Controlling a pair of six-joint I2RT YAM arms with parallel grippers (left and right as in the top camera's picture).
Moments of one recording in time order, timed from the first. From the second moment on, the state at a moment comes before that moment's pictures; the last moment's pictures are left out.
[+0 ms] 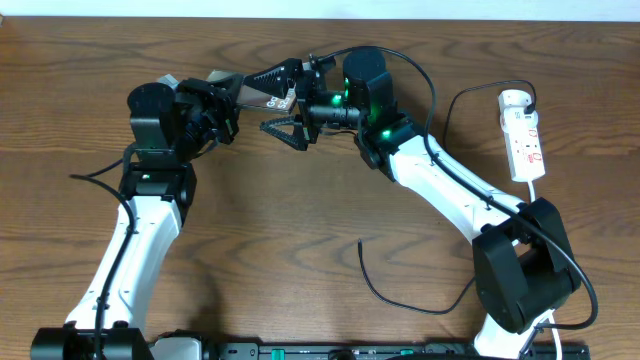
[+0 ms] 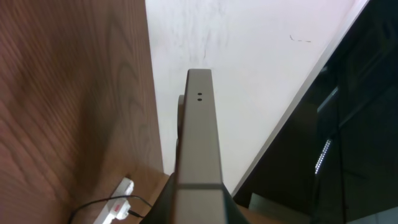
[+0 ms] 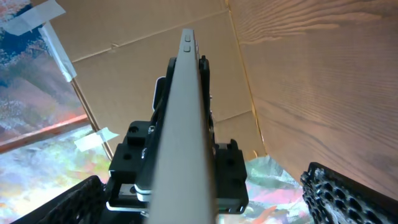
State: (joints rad) left arm -0.02 1.39 0.90 0.20 0.45 -1.70; right arm 0.56 1.89 1.38 0.30 -0.83 1.65
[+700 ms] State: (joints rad) left arm 0.23 1.39 0.90 0.16 0.60 -1.42; right arm 0.45 1.89 1.38 0.30 -0.86 1.58
